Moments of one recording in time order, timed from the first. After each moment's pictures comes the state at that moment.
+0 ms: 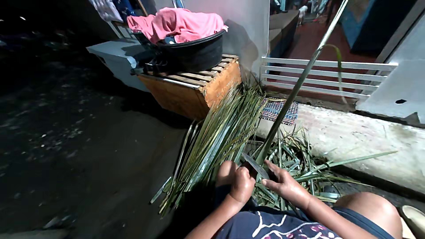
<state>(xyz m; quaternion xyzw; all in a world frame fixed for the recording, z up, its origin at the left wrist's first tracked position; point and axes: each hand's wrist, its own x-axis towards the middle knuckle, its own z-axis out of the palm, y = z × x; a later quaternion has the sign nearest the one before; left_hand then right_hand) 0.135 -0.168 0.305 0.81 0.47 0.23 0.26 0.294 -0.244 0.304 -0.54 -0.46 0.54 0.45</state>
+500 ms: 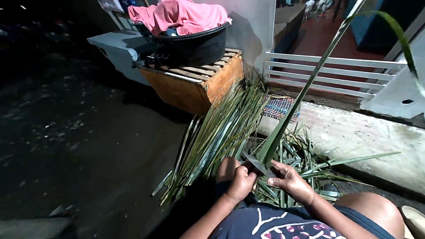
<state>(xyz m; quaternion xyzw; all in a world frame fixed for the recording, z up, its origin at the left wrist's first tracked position) 0.120 -0.162 0.305 0.67 0.38 0.27 0.58 0.305 -0.242 0.276 -0.41 -0.44 0.56 0.57</state>
